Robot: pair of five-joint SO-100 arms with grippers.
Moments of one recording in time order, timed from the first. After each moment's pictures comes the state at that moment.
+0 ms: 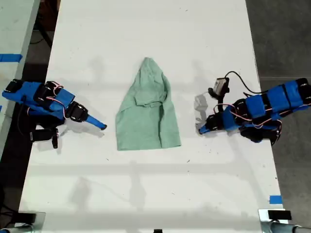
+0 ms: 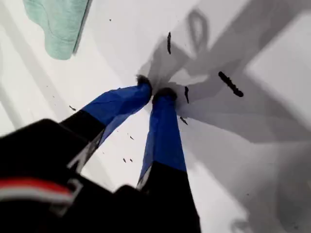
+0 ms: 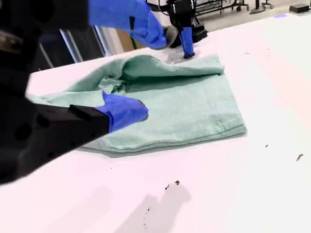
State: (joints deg) arm 0 9.2 204.8 186.3 58.6 16.9; arm 1 -4.7 144.2 164.6 44.3 -1.9
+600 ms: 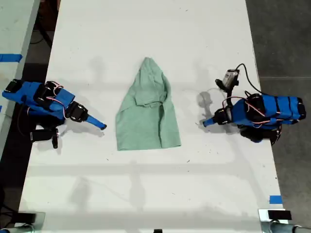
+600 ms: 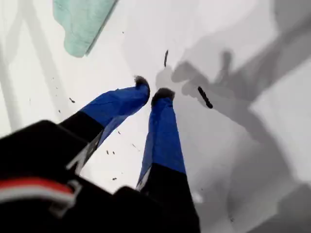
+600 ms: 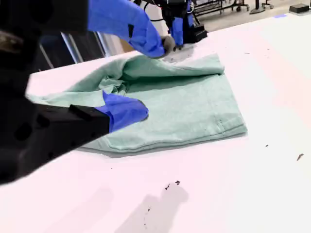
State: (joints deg) arm 0 9.2 204.8 186.3 58.6 17.1; arm 1 3.1 199.2 174.8 76.3 -21.4
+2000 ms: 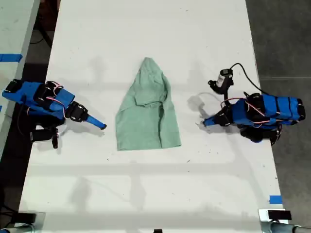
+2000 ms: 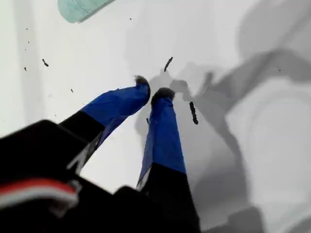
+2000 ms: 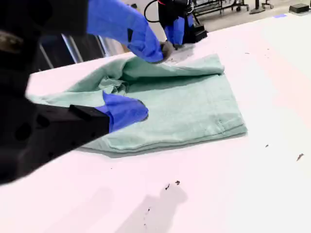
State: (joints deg) arm 0 9.2 204.8 186.3 58.6 17.1; arm 1 3.9 199.8 174.8 76.4 -43.0
